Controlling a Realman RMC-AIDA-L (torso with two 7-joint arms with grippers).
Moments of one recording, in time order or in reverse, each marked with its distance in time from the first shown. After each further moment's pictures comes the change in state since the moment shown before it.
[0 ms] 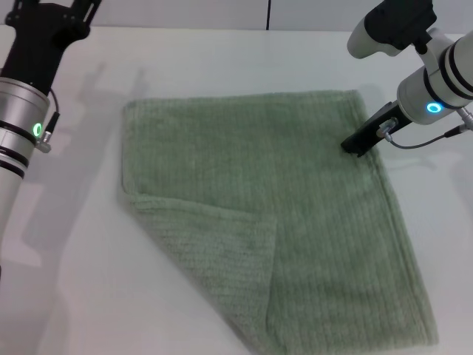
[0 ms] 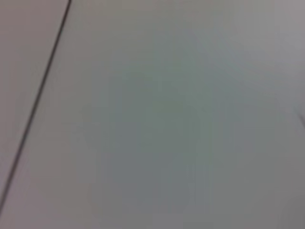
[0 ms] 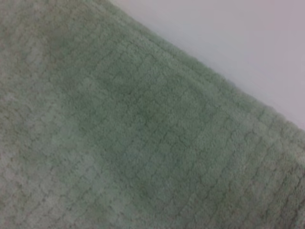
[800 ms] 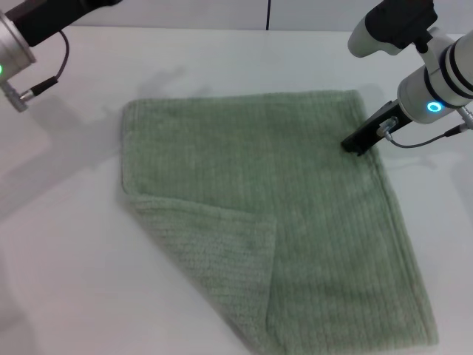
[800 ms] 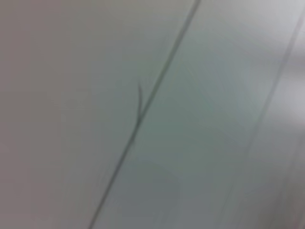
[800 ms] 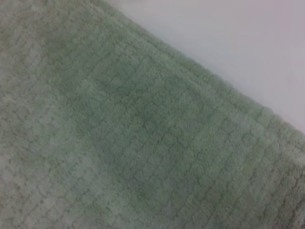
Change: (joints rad) left arm 0.146 0.035 0.331 0.751 0.473 -0.041 -1.140; right arm 0.000 -0.001 0.003 0.000 0.000 -0.002 0.000
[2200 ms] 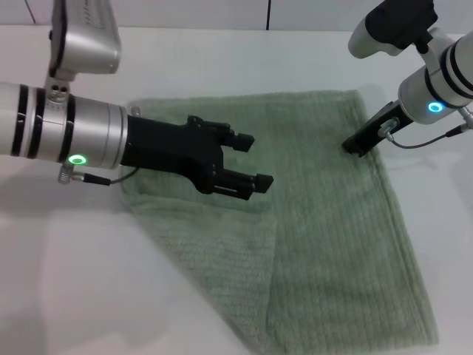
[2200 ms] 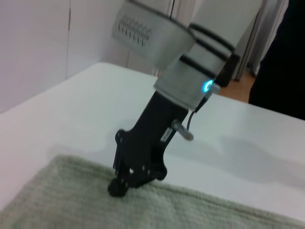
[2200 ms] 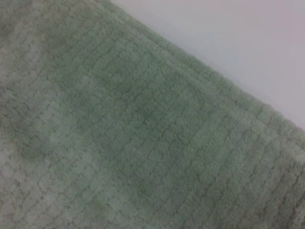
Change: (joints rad) left arm 0.010 -0.021 0.336 0.346 0.621 0.104 -0.207; right arm 0.002 -0.002 -0.005 0.002 -0.001 0.005 0.001
